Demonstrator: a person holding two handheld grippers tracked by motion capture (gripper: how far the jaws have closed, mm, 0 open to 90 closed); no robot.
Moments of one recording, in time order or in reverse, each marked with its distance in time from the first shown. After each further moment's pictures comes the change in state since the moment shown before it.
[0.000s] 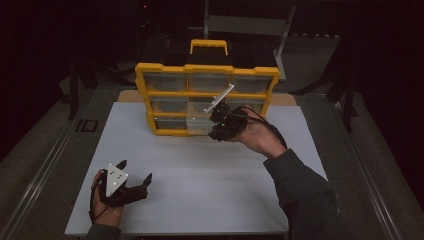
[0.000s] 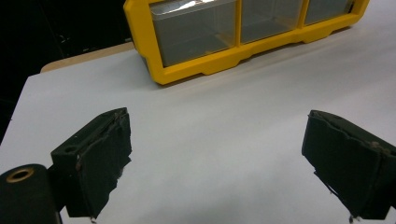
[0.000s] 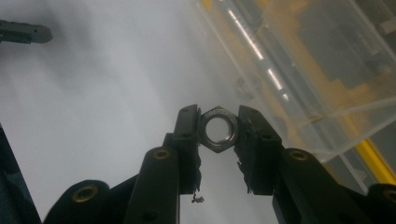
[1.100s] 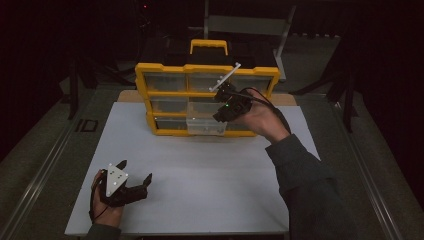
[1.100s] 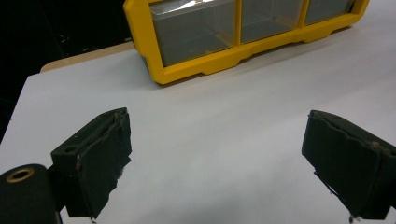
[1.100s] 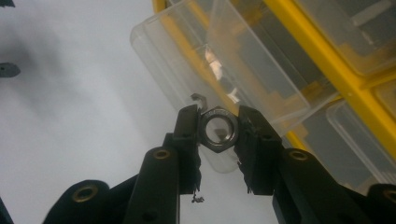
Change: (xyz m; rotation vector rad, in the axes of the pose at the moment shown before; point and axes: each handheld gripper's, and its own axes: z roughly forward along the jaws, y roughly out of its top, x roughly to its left) left arm 0.000 0.000 0.000 0.004 -0.001 0.001; right arm -0.030 0.021 -0.021 -0.011 -0.071 0.073
